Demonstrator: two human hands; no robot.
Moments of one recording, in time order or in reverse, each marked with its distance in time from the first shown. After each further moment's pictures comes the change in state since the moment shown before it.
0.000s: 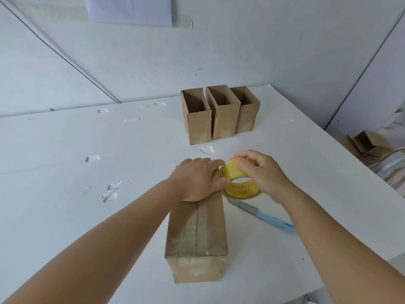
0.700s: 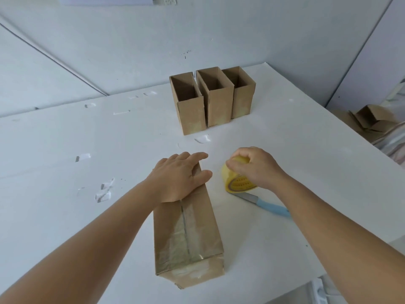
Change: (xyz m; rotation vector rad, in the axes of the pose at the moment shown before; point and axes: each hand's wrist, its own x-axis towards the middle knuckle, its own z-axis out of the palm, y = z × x) left_hand -0.013 -0.015 -0.002 -0.111 -0.111 -0.168; right_hand 0.012 0.023 0.004 -0.324 -0.018 0.097
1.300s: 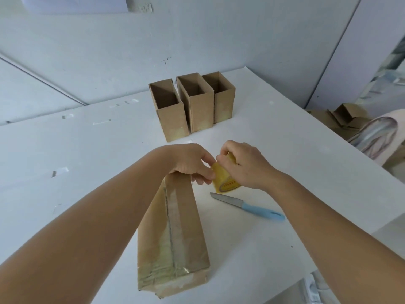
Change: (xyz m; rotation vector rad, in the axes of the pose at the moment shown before) left_hand 0.081 0.037 -0.023 -0.409 -0.468 0.060; right_hand 0.000 -0.005 -0.023 -0.210 0.067 -0.211
